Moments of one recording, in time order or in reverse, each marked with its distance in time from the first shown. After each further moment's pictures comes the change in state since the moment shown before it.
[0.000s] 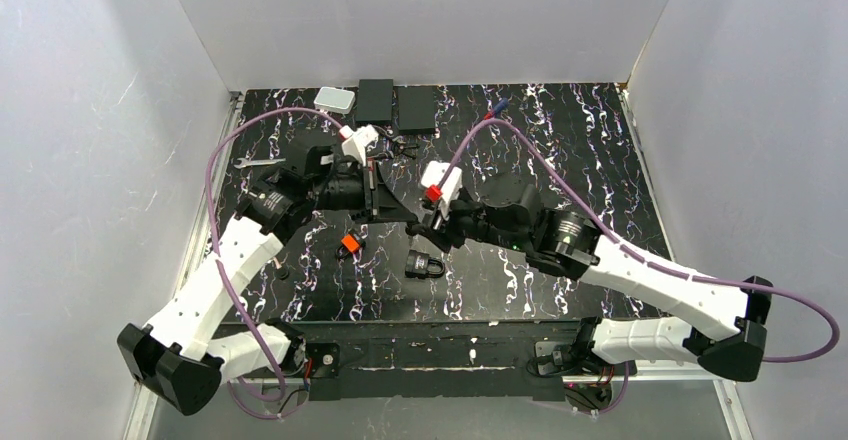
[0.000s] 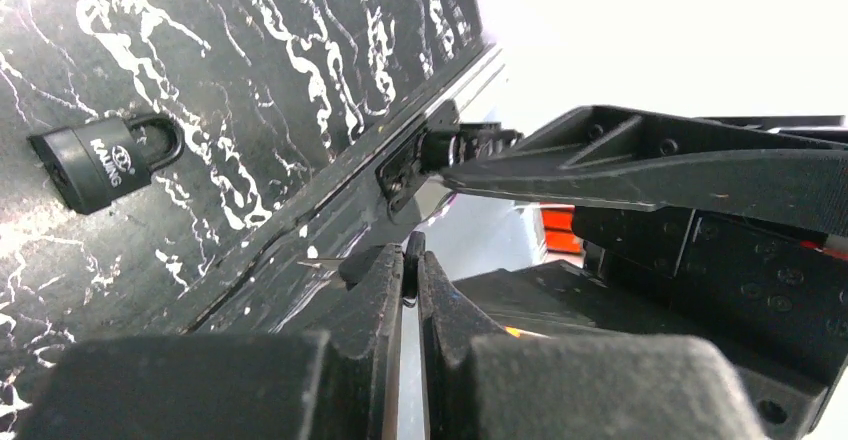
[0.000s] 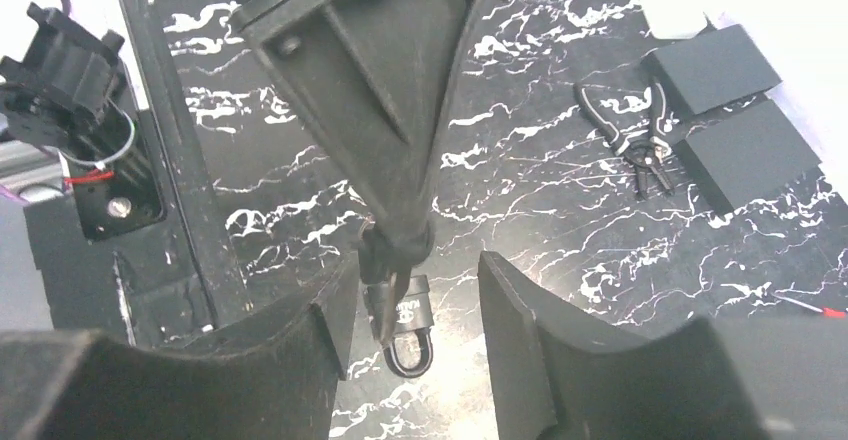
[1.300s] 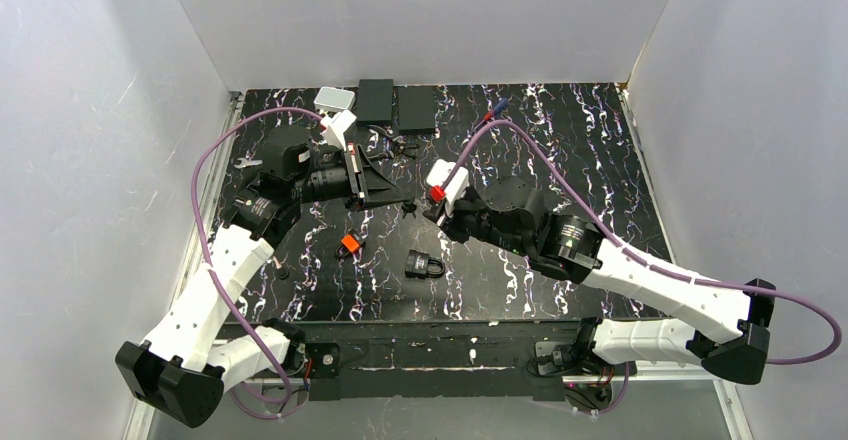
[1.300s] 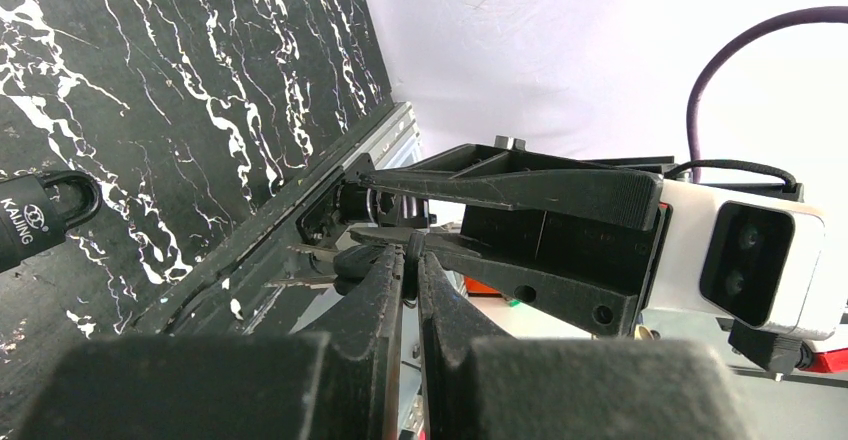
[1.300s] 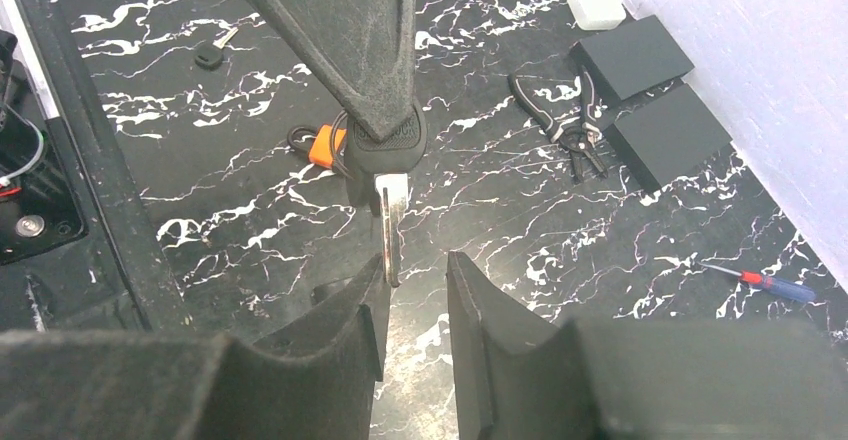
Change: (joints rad) left arm 0.113 -0.063 -0.058 0.232 0.115 -0.225; right arm 0.000 -0.034 -0.039 0.035 0.128 -0.041
